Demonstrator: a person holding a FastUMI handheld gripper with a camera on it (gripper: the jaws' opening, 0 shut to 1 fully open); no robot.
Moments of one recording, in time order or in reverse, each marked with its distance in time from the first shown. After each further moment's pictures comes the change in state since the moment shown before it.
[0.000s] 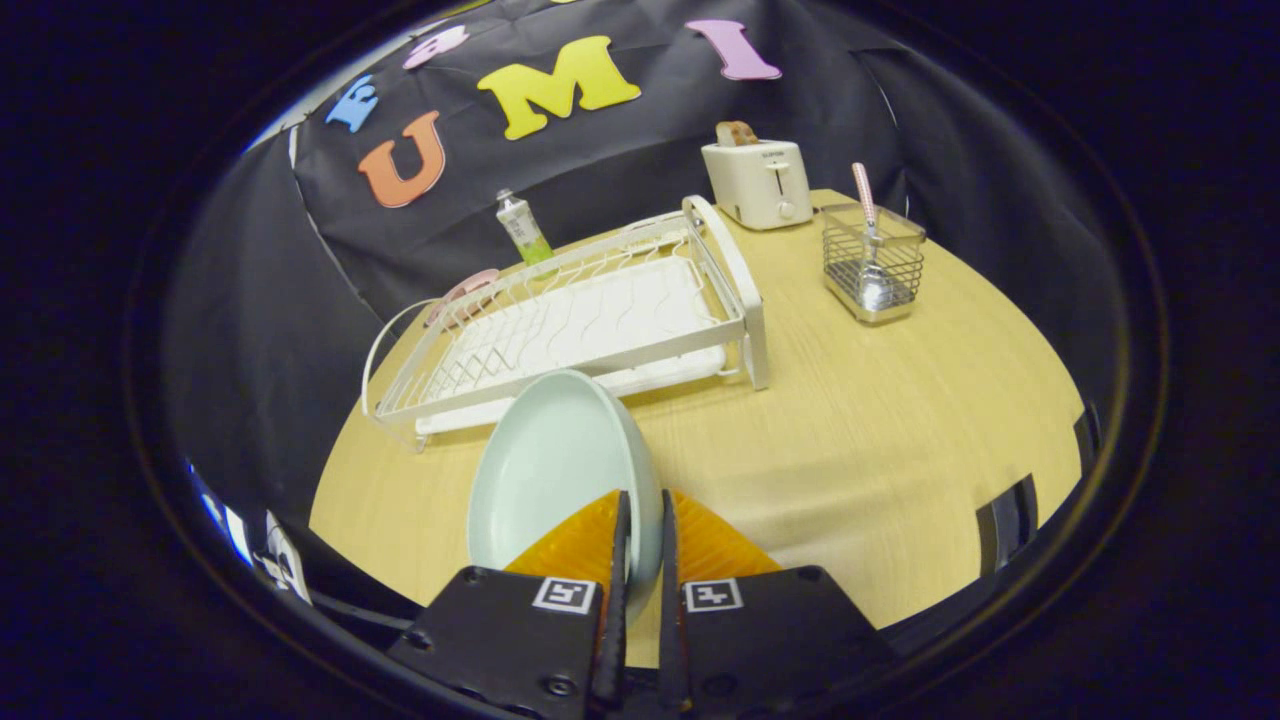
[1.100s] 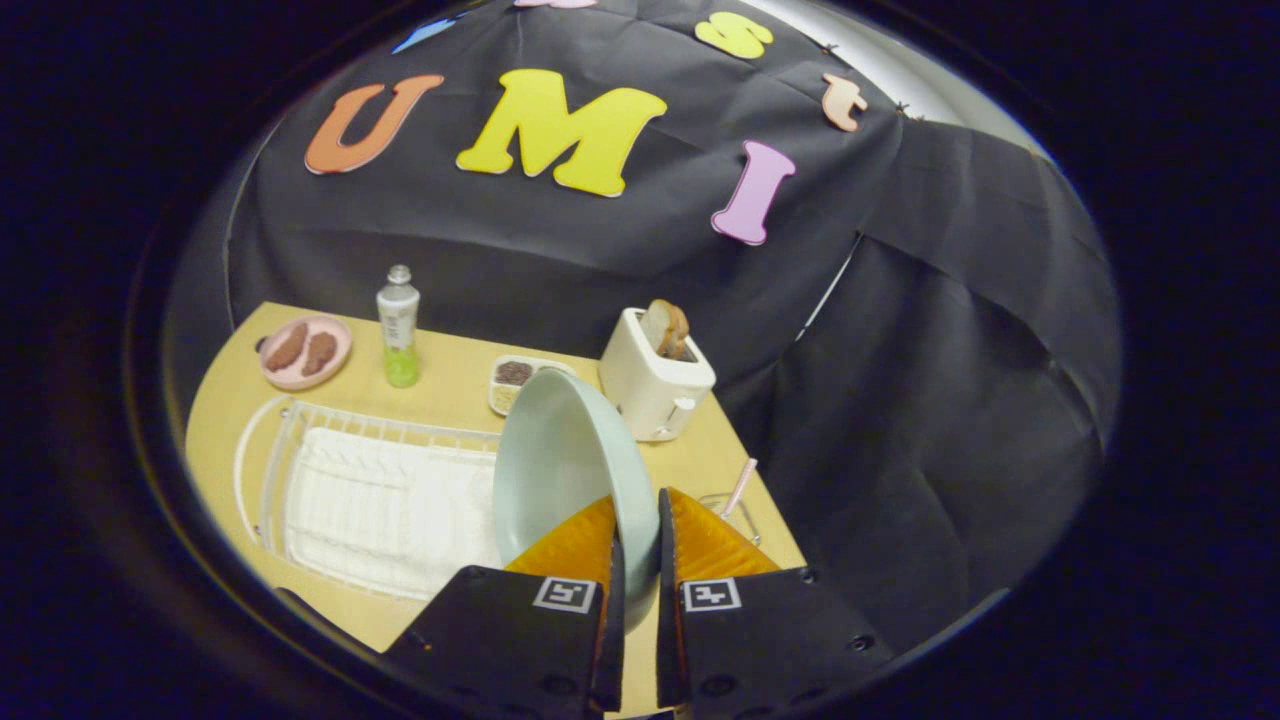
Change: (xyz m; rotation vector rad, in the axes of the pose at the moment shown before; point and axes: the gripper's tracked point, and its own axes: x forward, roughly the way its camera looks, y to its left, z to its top) arm -0.080 0.069 0.237 -0.253 -0.196 -0.586
